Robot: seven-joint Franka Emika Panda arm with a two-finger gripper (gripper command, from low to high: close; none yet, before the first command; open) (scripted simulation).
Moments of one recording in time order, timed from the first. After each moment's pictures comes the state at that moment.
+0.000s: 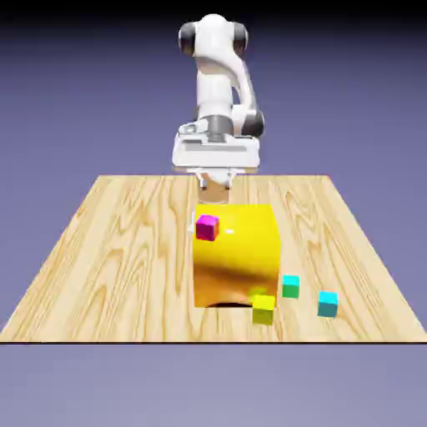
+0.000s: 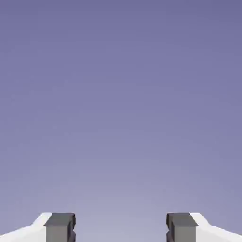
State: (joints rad) arm -0.01 -0.57 0.04 -2.80 0.01 3.02 0.79
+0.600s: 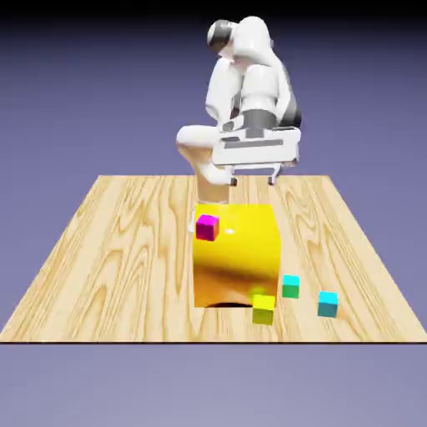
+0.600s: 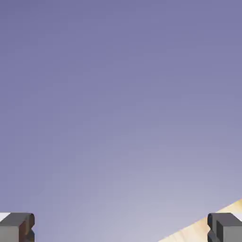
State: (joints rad) arm -0.41 -0.64 0.70 -2.66 0.22 2.76 1.46
